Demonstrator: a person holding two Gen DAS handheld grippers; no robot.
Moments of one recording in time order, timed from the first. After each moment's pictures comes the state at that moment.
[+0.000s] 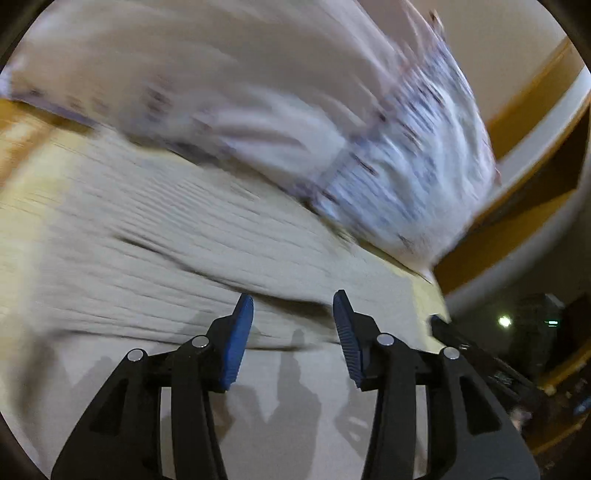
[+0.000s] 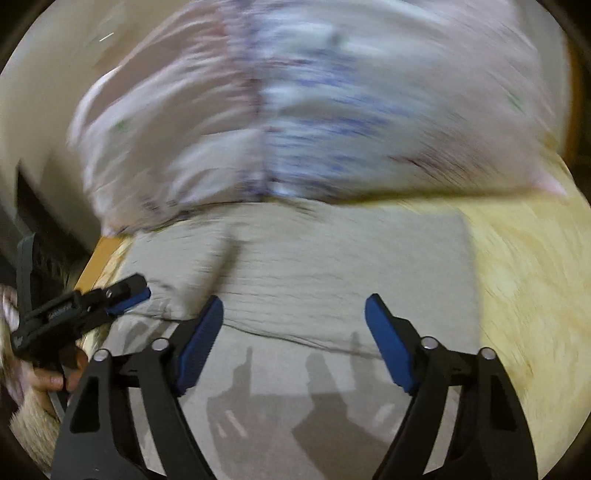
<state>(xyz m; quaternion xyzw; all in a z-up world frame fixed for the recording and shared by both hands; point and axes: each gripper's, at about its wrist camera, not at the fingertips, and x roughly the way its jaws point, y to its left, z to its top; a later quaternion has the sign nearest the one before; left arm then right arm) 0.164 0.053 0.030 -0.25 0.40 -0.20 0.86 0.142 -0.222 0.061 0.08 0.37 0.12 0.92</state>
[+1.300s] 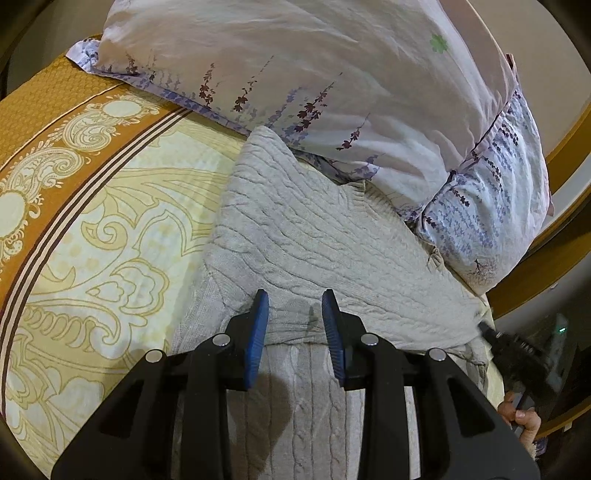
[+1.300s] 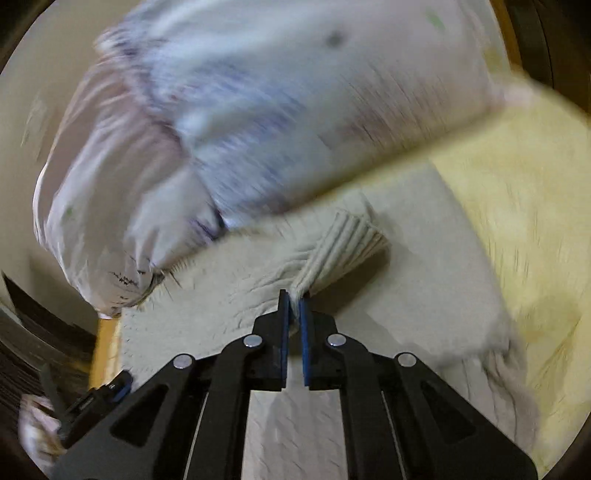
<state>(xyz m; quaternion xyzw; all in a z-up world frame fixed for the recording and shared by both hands) 0.167 0.119 -0.009 -0.25 0.41 -0.11 0.87 0.158 -0.296 0.004 0.34 0.38 0.03 0.86</state>
